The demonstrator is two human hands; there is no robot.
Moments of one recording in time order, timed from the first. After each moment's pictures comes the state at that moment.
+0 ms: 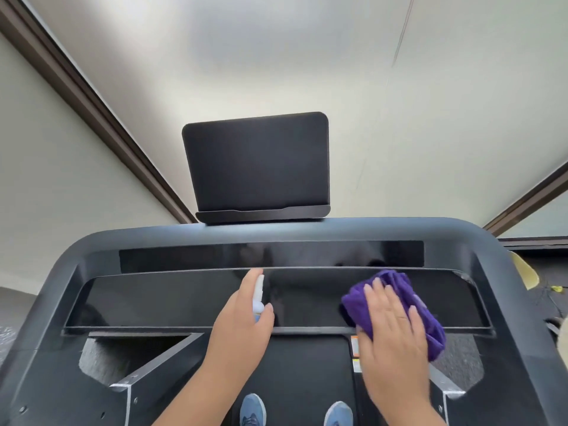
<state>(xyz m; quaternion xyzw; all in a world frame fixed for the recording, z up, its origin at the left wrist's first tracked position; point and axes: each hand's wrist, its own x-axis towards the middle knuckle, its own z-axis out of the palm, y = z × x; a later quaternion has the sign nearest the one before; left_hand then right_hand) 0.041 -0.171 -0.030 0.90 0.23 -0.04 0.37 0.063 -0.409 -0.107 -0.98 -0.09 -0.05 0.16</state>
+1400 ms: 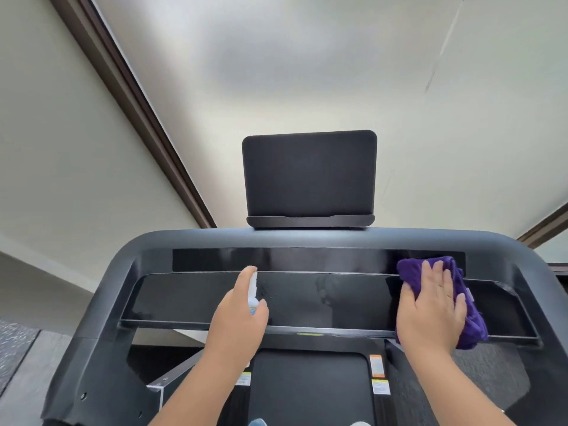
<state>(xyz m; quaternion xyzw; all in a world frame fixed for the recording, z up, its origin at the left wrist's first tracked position) 0.016 -0.085 -0.016 0.88 0.28 -0.01 0.38 0.117 -0.364 -0.092 -0.97 0.11 -0.05 0.19</state>
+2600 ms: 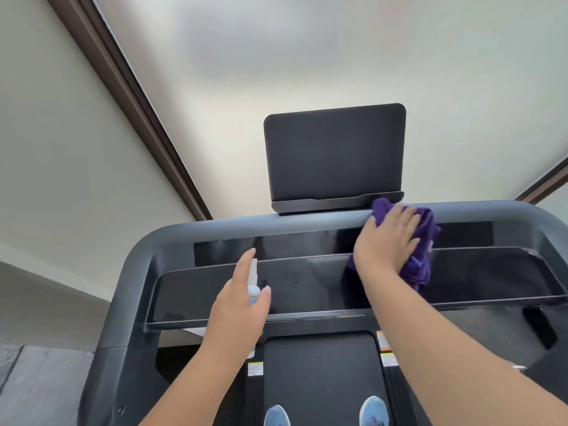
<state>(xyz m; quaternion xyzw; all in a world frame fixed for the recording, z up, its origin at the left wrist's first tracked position) -0.002 0.004 -0.022 0.87 0.21 -0.02 0.44 0.163 -0.200 -0.057 -0.93 0.23 -0.03 0.27</state>
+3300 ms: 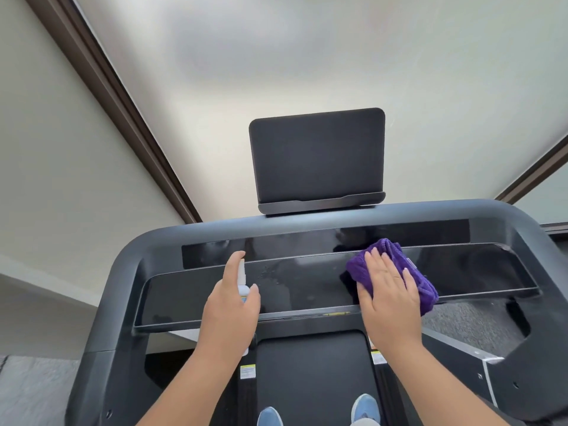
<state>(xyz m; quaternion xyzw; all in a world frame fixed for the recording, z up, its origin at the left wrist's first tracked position) -0.001 -0.010 -0.020 0.88 0.23 0.02 0.40 0.059 -0.274 -0.101 -0.99 -0.04 -0.04 0.16</state>
